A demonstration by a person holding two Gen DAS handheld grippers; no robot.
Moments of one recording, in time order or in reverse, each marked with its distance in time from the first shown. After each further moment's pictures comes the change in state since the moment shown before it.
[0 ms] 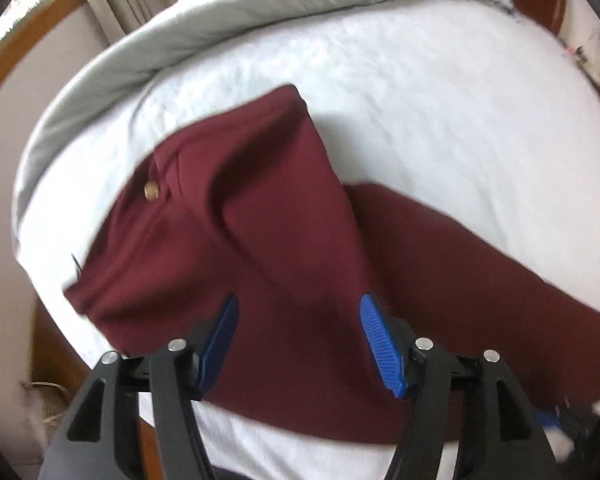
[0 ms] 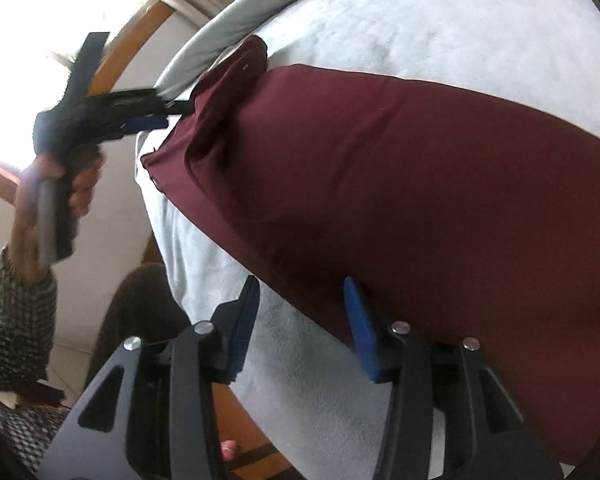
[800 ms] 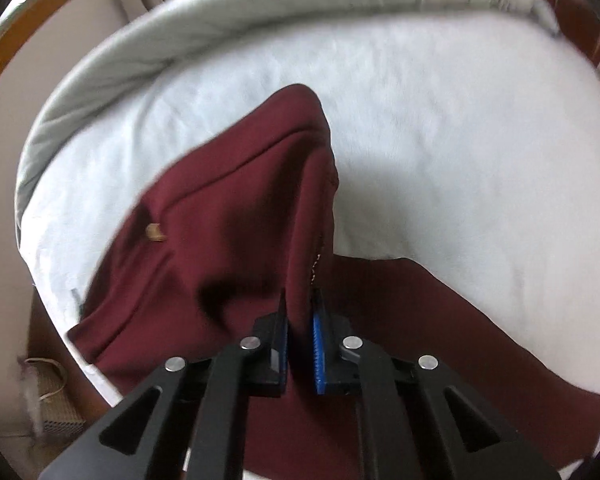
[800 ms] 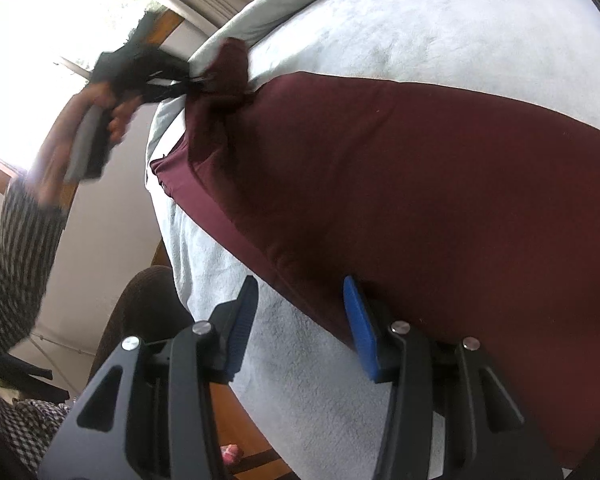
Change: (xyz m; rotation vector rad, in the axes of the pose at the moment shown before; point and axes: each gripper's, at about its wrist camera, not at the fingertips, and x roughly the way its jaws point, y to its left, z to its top) left arm 0.010 0.041 0.043 -0.129 0.004 -0.012; right arm -0.004 -0.003 -0.005 -0.003 -0.039 0.034
